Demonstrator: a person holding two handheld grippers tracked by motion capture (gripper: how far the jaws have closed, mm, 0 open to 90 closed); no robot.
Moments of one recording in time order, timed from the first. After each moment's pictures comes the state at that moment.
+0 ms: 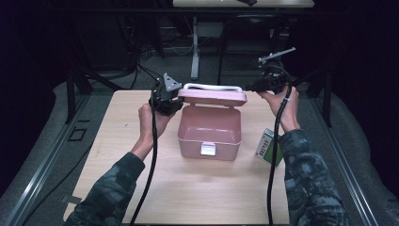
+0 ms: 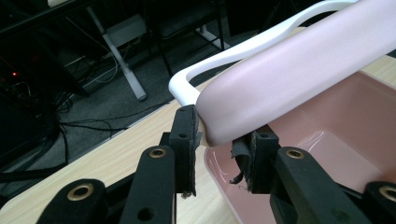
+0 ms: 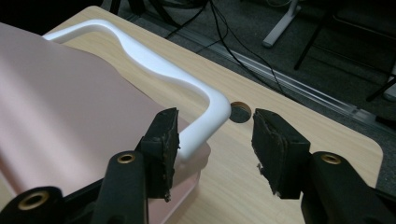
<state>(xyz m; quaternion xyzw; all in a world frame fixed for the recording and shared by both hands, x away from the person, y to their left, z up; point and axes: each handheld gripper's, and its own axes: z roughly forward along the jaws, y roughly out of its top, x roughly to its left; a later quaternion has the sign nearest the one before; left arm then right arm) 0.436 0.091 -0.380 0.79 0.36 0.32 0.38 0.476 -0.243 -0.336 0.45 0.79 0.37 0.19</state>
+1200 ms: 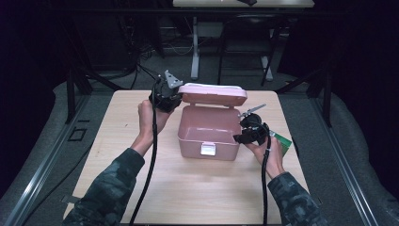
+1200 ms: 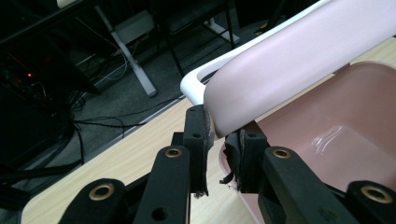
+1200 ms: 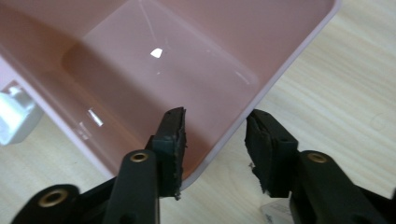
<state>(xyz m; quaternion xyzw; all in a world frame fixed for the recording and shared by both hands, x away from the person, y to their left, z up) 0.444 0.089 -0.376 0.80 0.35 0.33 0.36 0.407 -0.198 -0.463 0.45 0.84 0.27 0.15</state>
